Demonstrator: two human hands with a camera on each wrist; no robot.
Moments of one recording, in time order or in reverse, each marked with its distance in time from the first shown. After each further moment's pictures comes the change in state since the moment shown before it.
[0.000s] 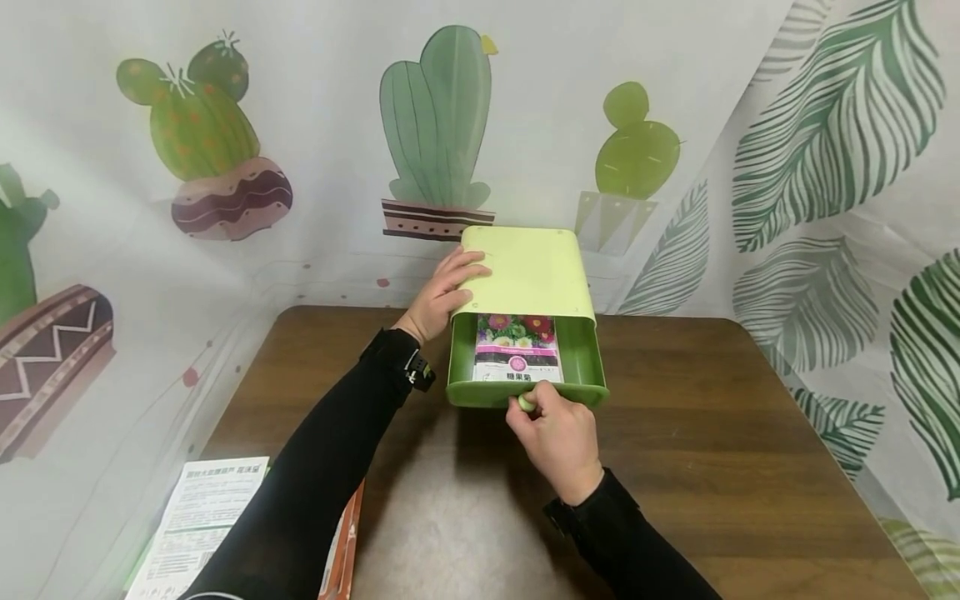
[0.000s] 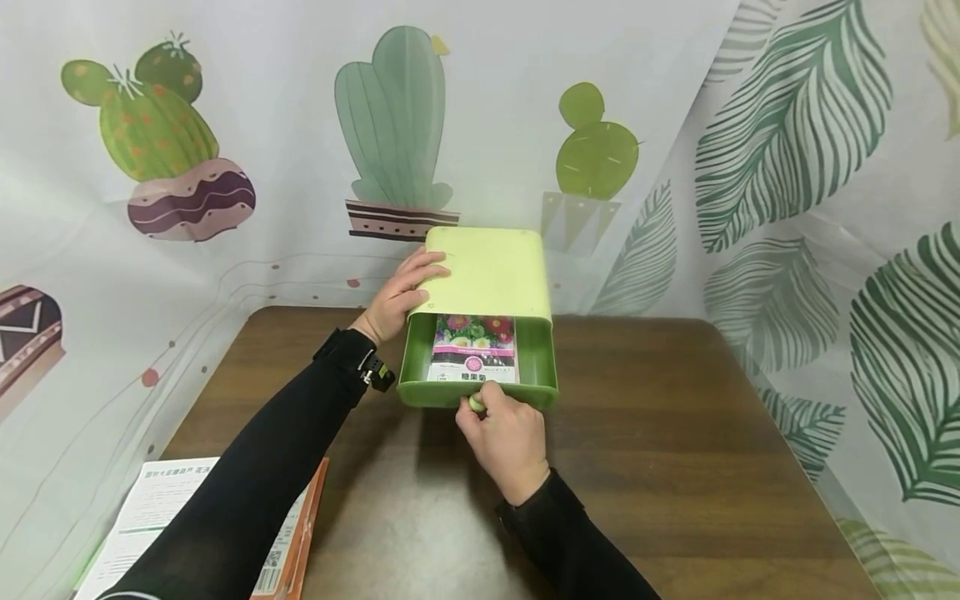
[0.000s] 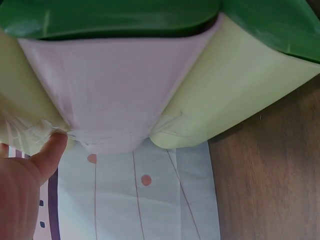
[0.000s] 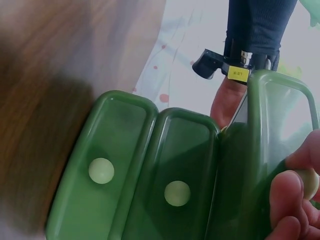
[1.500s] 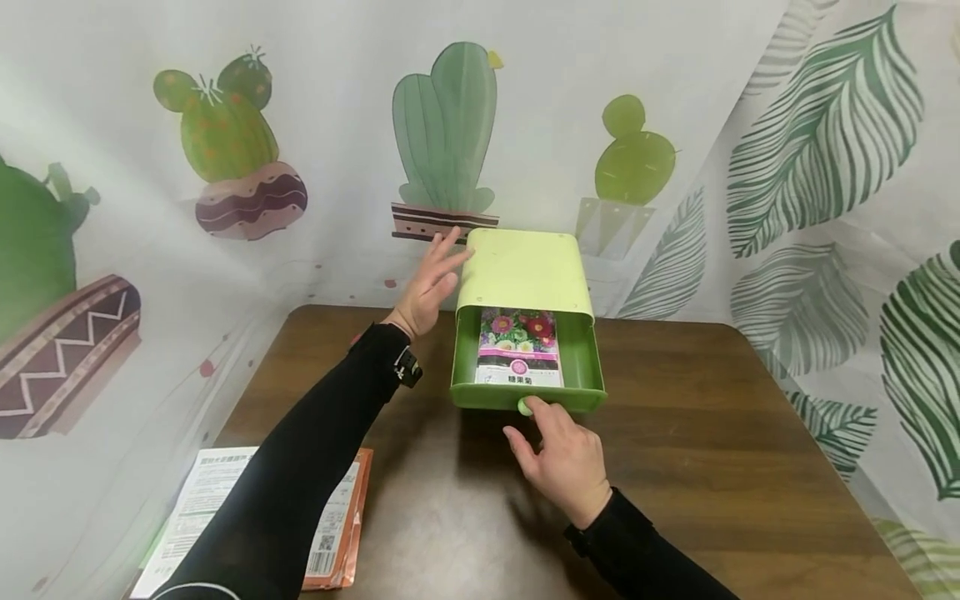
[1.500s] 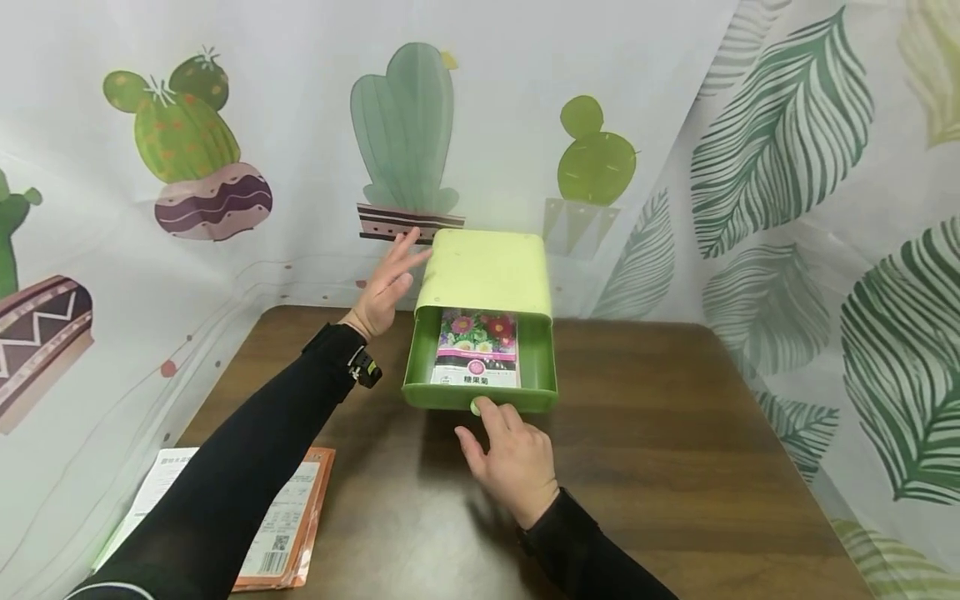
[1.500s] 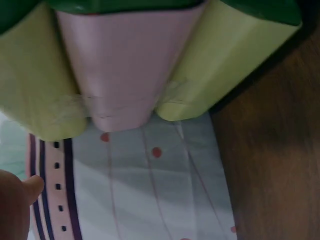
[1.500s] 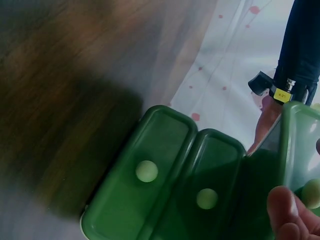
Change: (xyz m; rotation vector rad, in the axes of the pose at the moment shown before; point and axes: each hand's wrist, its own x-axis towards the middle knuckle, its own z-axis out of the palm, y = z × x) left_hand -0.009 -0.023 -0.017 0.178 0.107 0.006; right_hand -0.032 -0.004 -0.019 -0.035 -0.084 -0.097
